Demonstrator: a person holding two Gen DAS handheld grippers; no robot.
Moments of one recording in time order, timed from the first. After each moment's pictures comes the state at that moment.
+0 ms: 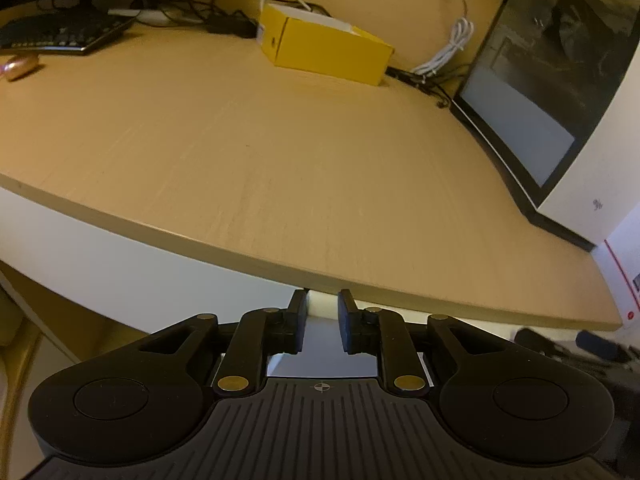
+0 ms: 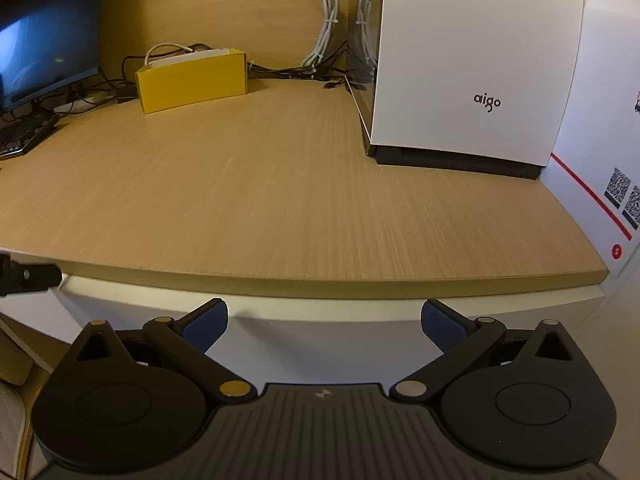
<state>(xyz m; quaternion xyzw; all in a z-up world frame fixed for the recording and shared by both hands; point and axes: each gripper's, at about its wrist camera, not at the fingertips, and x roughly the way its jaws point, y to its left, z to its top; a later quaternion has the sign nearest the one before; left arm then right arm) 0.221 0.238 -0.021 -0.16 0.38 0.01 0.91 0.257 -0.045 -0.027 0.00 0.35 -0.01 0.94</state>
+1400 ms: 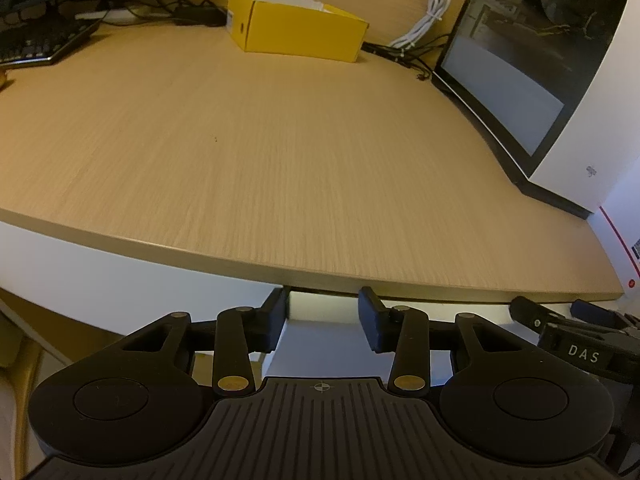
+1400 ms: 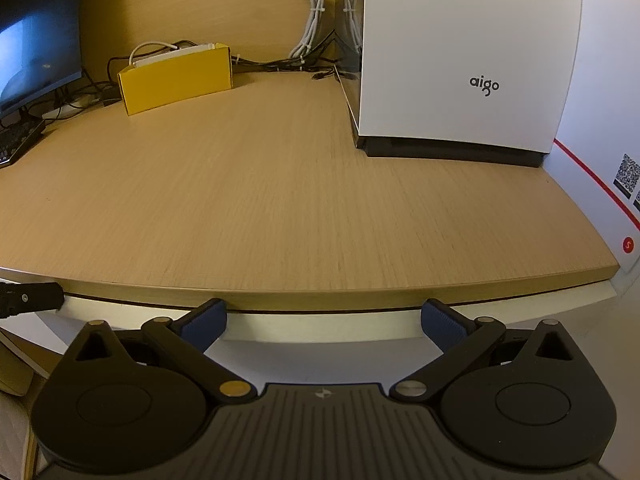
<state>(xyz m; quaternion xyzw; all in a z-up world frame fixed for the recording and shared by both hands) 0.234 0.229 -0.023 -0.13 0.40 -0.03 0.91 0.274 -0.057 -0.037 0.02 0.36 -0.02 0.93</state>
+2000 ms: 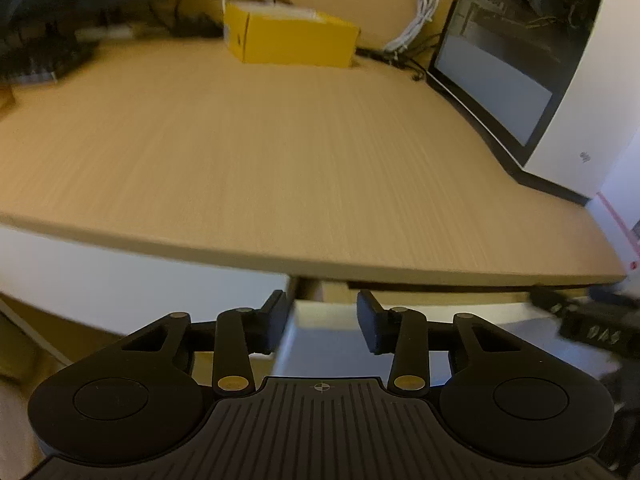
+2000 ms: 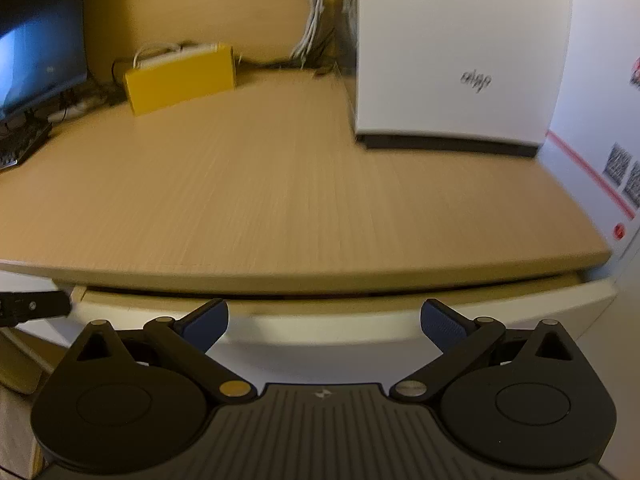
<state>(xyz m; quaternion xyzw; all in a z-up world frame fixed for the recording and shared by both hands) 0.214 0.222 -0.014 -0.08 0.38 -0.01 0.92 0.259 -0.063 -0.029 0.02 0.35 -0.02 0.94</state>
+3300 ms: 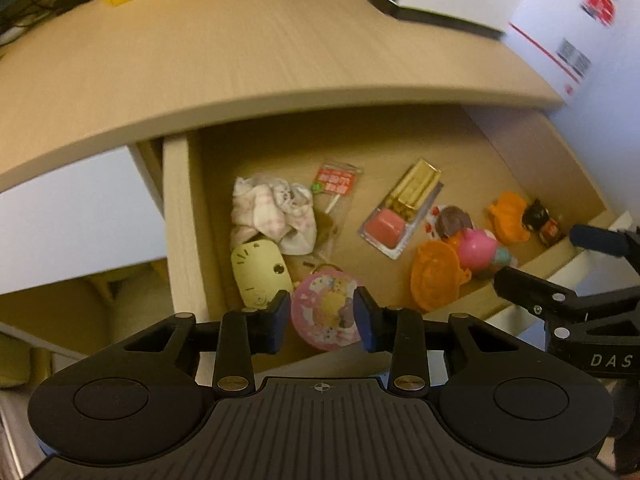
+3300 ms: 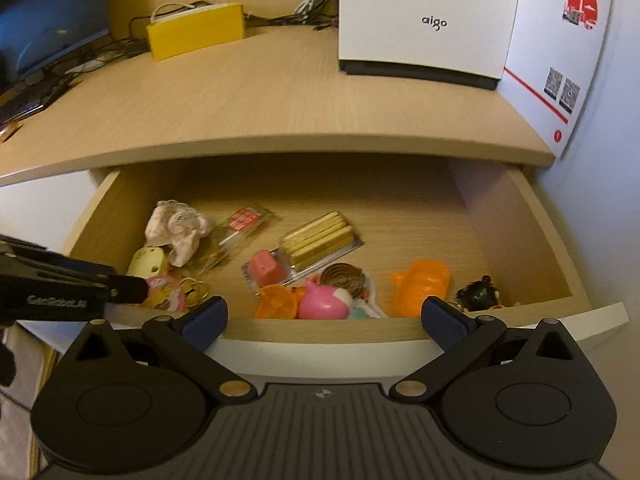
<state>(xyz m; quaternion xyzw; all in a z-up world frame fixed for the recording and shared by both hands) 0.168 0.138 -0.044 0.02 0.51 -0.14 0.85 0.155 -0.073 -0.035 0.02 0.42 0.00 0.91</state>
